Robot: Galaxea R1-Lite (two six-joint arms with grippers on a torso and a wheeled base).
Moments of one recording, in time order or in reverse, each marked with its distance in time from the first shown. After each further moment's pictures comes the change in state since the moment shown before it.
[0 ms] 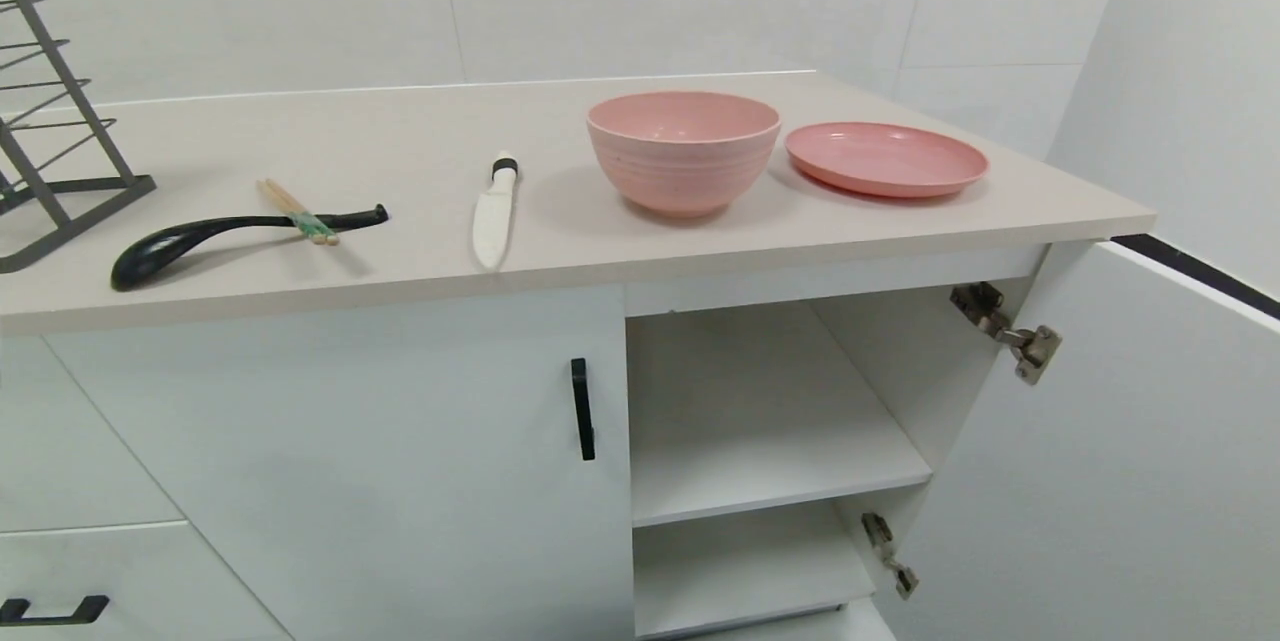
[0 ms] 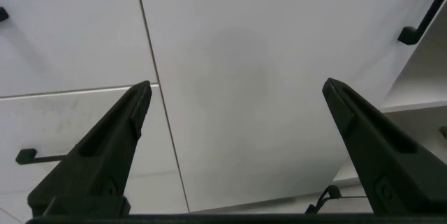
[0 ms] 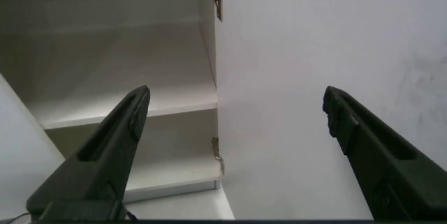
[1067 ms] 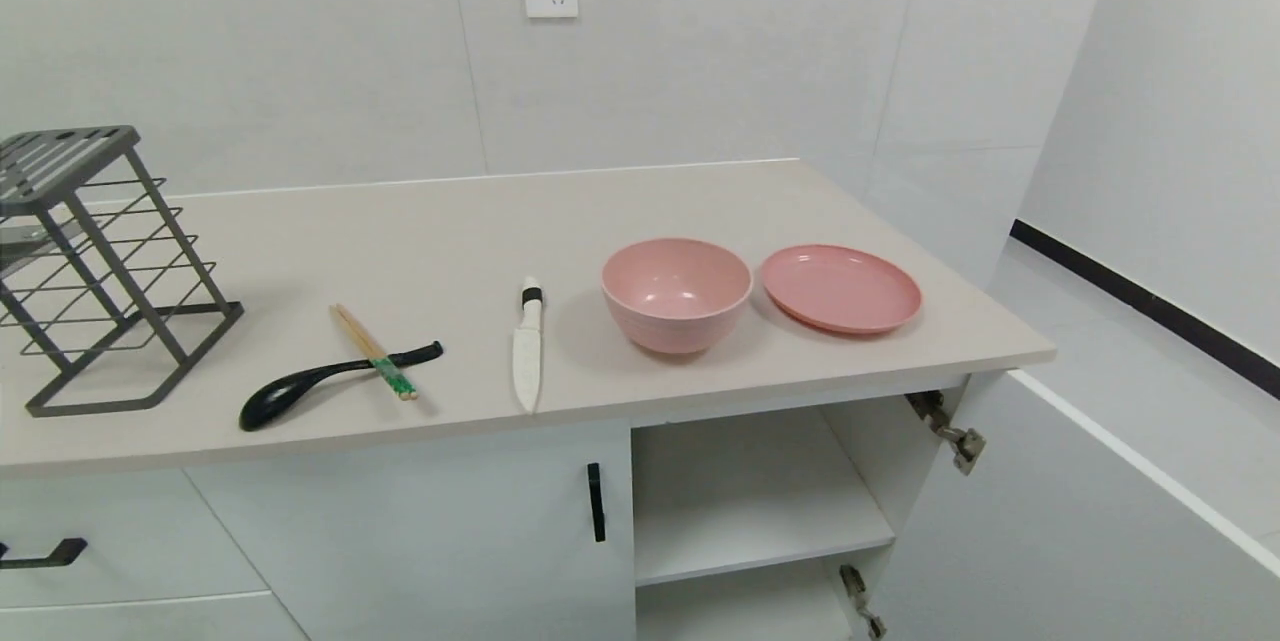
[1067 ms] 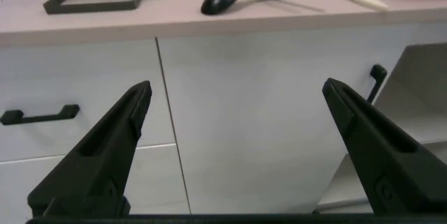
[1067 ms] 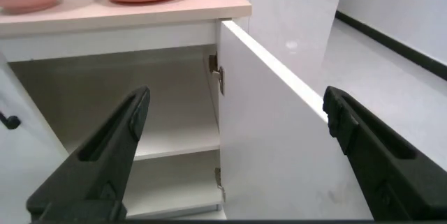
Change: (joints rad) left arm 0.000 0.000 0.000 0.000 0.000 0.000; right arm 0.000 0.000 0.001 0.001 0.000 0.000
